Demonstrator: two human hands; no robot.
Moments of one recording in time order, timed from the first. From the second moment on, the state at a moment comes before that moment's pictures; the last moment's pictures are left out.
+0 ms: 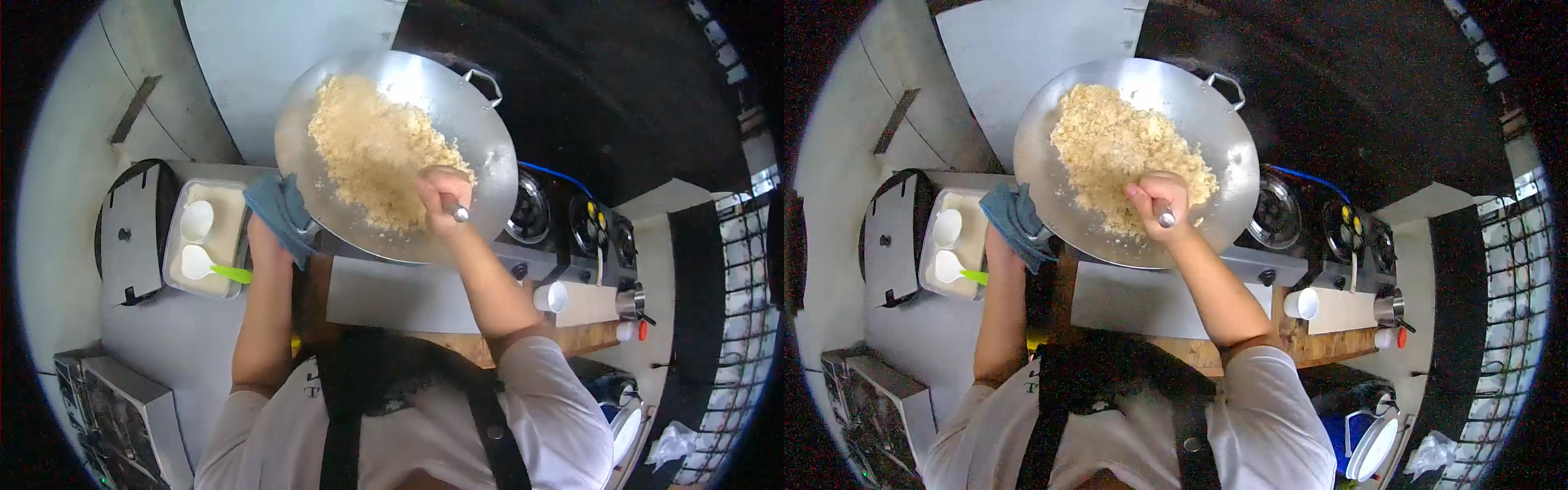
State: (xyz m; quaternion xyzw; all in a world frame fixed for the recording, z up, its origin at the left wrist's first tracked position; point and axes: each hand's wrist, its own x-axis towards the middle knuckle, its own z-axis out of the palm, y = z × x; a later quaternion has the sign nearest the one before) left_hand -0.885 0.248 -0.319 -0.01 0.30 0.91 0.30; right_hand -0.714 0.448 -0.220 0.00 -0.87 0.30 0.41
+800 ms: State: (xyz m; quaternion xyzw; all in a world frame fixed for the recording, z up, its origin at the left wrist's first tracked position) left_hand -0.870 0.246 -0.323 -0.01 0.34 0.91 0.25; right_hand -0.646 0.541 -0.142 -0.21 -0.56 0.38 0.71
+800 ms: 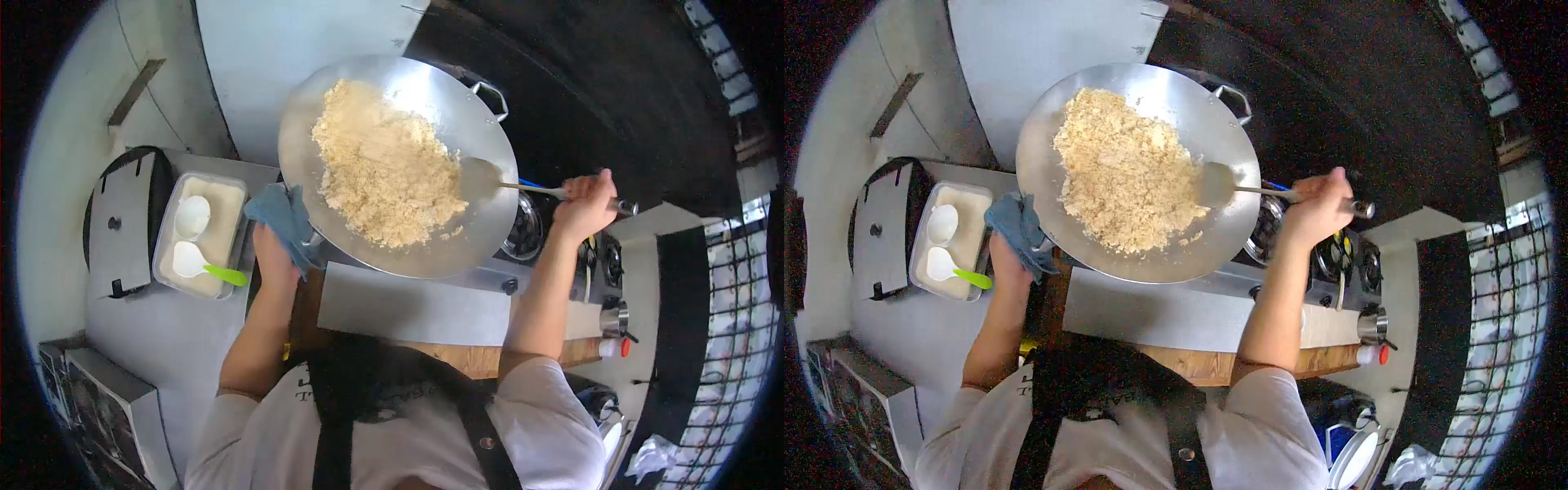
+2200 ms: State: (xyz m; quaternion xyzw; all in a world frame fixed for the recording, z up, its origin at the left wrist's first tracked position) left_hand -0.891 0.248 -0.300 -0.04 0.48 0.85 0.21; right_hand -0.841 0.780 -0.226 -0.17 -0.40 0.77 0.46
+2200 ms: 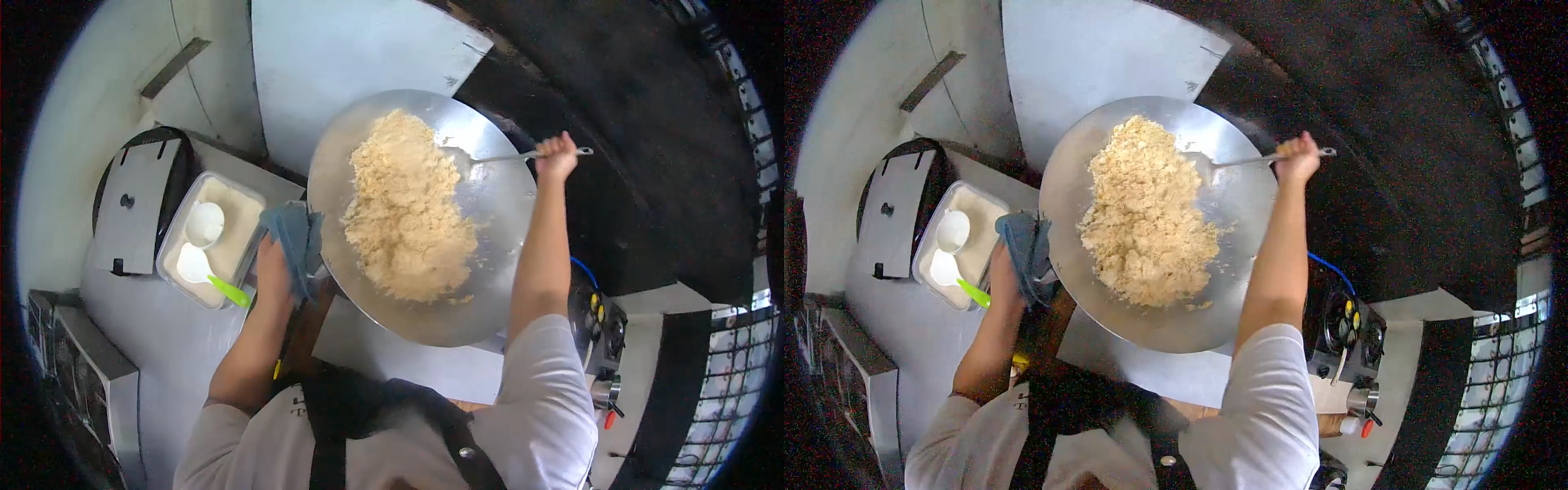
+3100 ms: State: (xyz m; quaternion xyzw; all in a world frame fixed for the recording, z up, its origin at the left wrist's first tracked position) left_hand -0.896 0.241 -0.337 0.03 0.36 0.88 0.31; right_hand -0.677 0.458 -0.181 0.08 -0.70 0.60 0.39
